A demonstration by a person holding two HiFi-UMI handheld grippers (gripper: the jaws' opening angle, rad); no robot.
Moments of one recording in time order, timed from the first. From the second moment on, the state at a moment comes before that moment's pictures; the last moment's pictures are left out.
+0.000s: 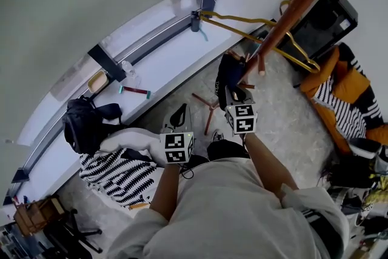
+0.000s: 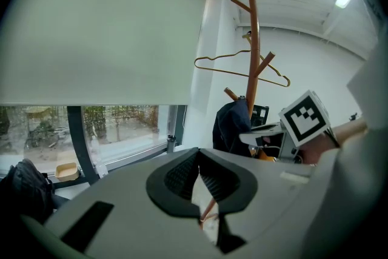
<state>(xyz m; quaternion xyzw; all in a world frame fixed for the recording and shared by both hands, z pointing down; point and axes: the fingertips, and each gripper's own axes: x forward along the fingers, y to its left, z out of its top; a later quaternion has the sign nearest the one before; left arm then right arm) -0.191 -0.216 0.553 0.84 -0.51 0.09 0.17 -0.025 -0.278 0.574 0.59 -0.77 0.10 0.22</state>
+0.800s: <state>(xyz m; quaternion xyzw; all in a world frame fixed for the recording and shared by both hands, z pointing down) -0.215 -0.206 0.552 0.81 -0.55 0.09 0.17 -0.059 -0.298 0.540 0.56 -0.81 0.08 0.19</state>
